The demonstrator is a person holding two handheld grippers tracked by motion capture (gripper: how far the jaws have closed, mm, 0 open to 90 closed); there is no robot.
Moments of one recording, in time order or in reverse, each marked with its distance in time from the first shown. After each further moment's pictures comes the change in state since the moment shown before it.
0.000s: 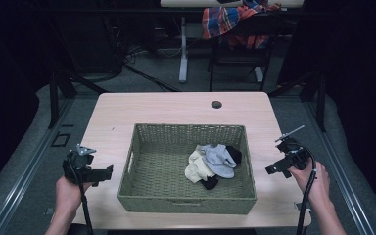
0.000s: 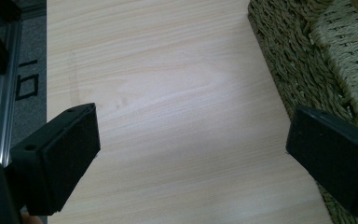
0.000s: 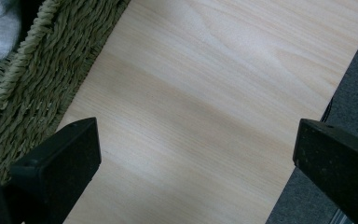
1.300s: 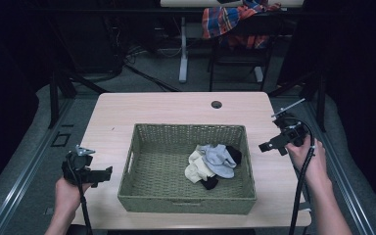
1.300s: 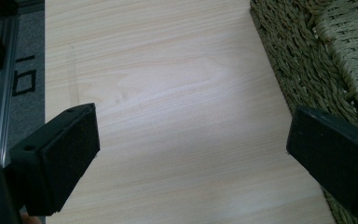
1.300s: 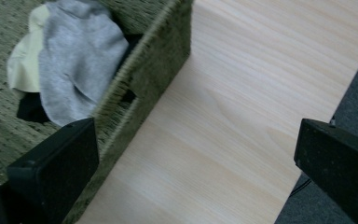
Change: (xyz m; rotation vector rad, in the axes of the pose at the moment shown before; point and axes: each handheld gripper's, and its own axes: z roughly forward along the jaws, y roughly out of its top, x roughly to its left) left arm 0.002 -0.003 0.001 0.011 -0.006 -0.013; right arm 0.013 0.056 -0.058 -0.105 0.054 -0.041
